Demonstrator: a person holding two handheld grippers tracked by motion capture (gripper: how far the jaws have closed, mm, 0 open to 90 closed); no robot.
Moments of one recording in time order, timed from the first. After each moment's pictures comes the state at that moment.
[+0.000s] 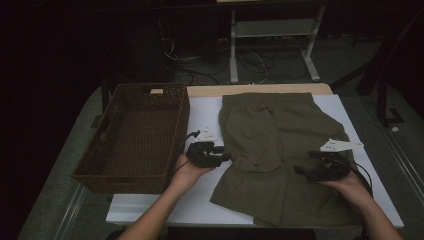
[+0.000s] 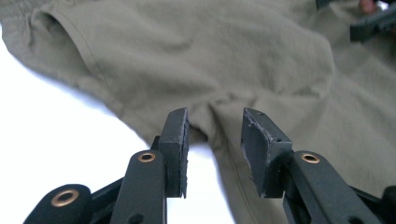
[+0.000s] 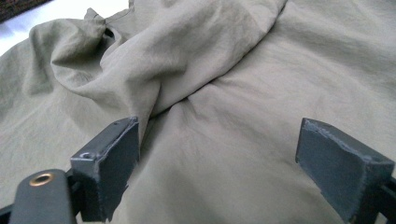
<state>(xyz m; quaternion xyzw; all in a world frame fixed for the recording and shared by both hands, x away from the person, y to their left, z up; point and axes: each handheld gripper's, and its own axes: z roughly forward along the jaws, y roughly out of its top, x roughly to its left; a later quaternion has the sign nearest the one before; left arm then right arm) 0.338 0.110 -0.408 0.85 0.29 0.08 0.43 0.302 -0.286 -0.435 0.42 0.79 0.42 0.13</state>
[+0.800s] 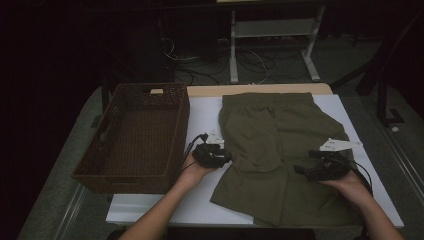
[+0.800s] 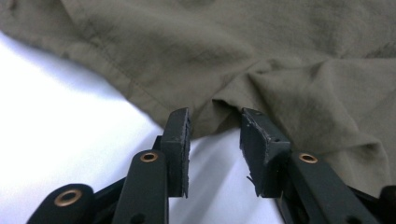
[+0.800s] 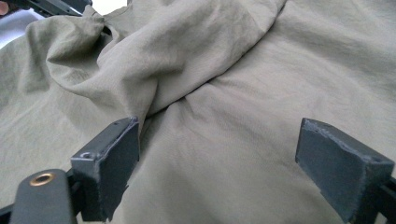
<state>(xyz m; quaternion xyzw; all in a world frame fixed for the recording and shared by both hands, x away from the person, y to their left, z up) 0.364 0.091 -0.439 0.88 0.28 0.10 0.38 0.304 -0.286 -0.436 0.41 0.80 0.42 0.13</state>
